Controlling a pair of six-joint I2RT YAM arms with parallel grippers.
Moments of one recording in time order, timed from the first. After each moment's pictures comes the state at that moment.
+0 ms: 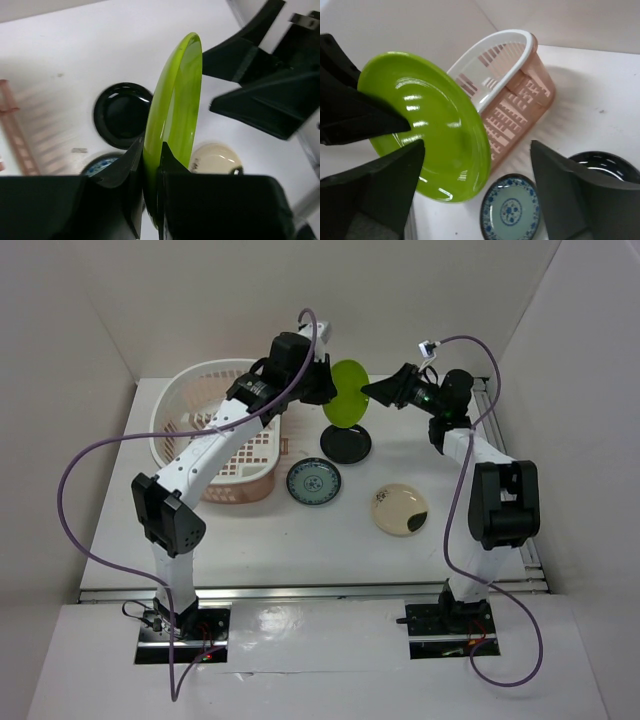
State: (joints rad) left arm -0.58 1.92 2.09 -0.61 0.03 -0.34; right arm 0.04 1.79 1.22 0.73 -0.93 0.80
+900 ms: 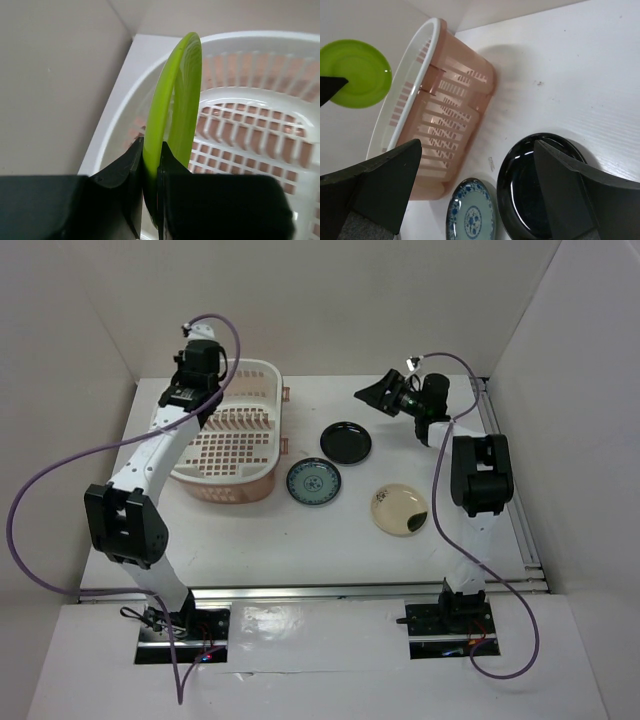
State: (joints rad) left arm -0.24 1.72 1.69 -0.41 -0.70 0.02; right arm 0.05 2.12 1.41 0.61 -0.80 0.79
